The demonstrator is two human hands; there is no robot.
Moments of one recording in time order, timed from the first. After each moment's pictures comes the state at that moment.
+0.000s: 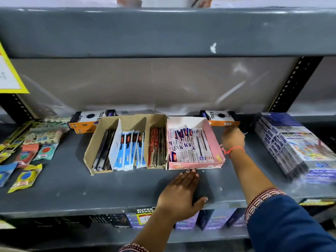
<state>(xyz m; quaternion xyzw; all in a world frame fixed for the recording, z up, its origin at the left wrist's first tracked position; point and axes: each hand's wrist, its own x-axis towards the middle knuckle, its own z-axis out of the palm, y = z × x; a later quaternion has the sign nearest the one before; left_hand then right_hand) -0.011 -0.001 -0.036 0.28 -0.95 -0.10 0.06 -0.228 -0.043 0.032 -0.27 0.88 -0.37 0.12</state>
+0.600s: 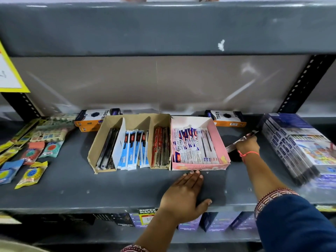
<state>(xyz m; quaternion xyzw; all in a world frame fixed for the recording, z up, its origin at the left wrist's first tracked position) -0.012 -0.002 -0.037 0.28 -0.95 -0.08 0.06 -0.267 -0.037 0.000 -0.14 0.88 -0.41 0.20</state>
